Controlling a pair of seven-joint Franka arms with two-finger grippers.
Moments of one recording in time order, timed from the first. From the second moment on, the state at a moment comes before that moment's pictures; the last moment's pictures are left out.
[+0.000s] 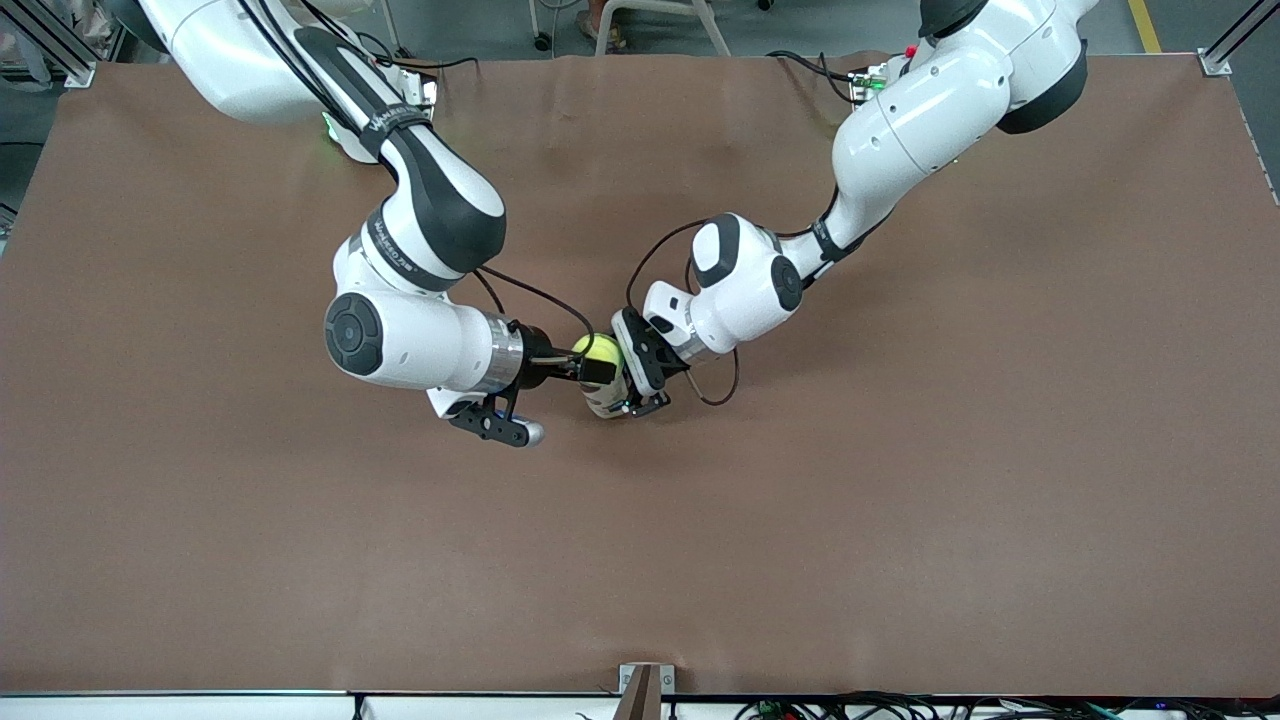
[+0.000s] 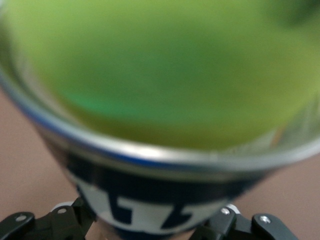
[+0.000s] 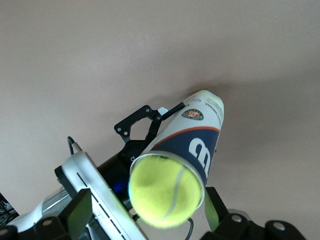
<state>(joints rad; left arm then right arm) -0.22 0.92 -0.71 -1.71 -0.56 3.10 1.17 0.20 0.61 0.41 -1.39 0.34 2.00 0.70</state>
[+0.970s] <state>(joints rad) -0.18 0.92 -0.71 -1.75 -0.56 3.04 1.17 -0.15 0.48 0.38 -1.25 0.14 1.49 0.60</state>
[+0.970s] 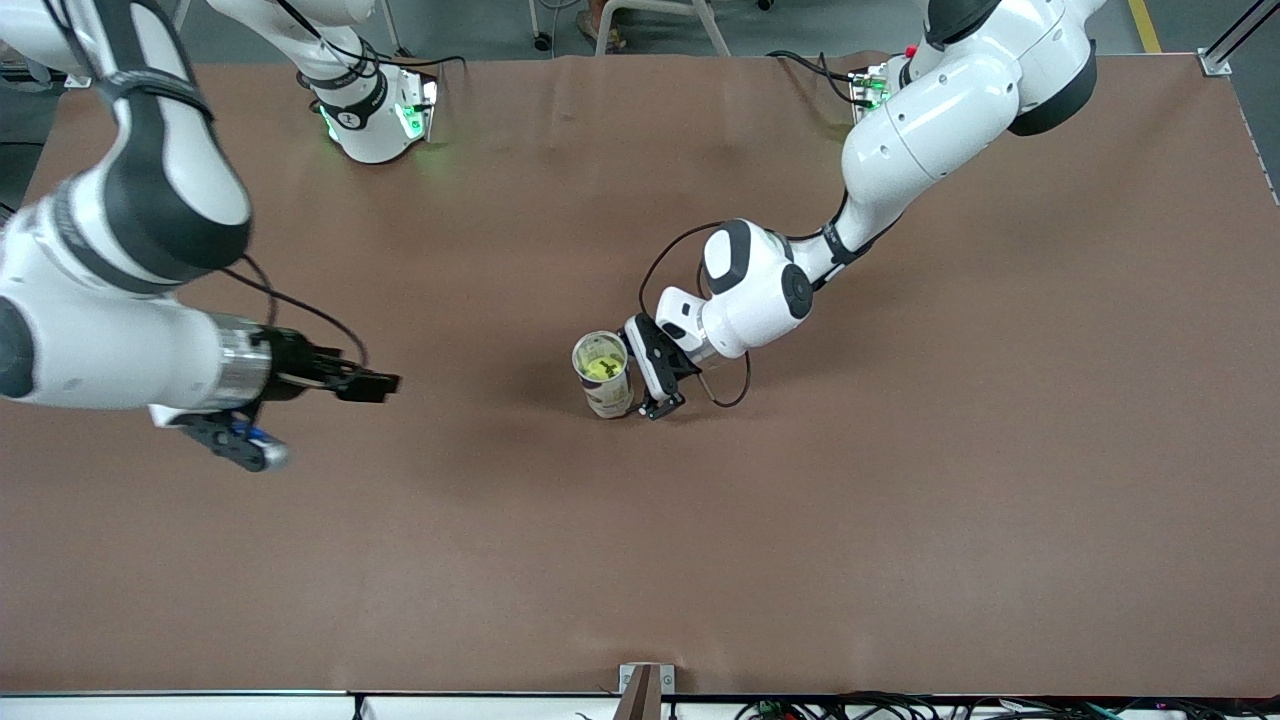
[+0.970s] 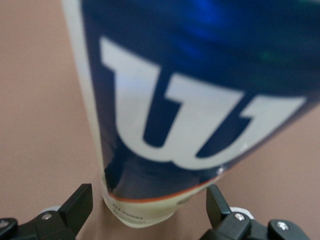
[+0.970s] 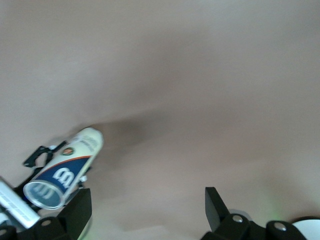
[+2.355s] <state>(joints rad) -0.08 0.71 -0.30 -1.46 -0.24 2.13 0.61 -0.05 0.22 0.01 -1.19 -0.07 1.46 -0.01</state>
